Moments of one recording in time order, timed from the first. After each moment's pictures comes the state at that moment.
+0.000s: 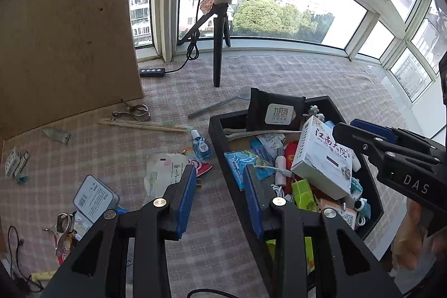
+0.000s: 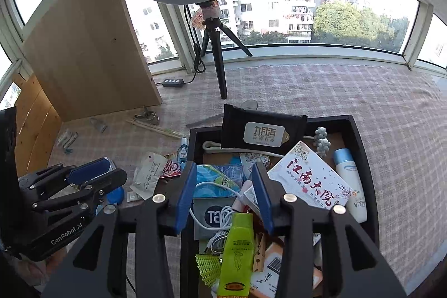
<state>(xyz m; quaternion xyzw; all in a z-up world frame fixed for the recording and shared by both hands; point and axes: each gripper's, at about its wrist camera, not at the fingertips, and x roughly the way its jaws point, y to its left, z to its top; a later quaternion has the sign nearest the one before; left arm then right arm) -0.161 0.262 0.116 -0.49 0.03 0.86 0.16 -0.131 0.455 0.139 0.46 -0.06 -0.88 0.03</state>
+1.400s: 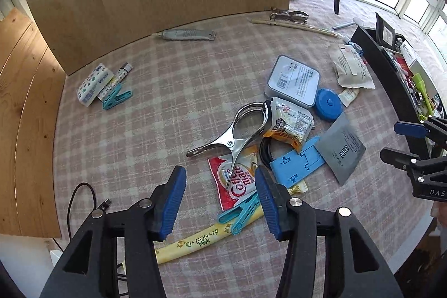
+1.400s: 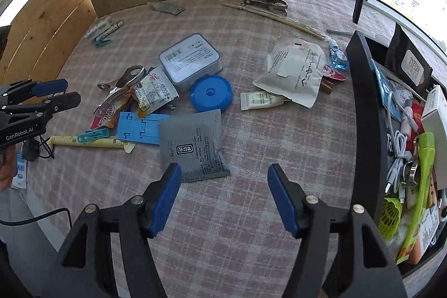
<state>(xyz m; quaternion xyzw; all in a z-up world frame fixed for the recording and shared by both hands) -0.120 -0.011 0.032 -0.56 0.11 0.82 0.08 -0.083 0.213 0.008 0.58 0.02 -0.81 0.13</state>
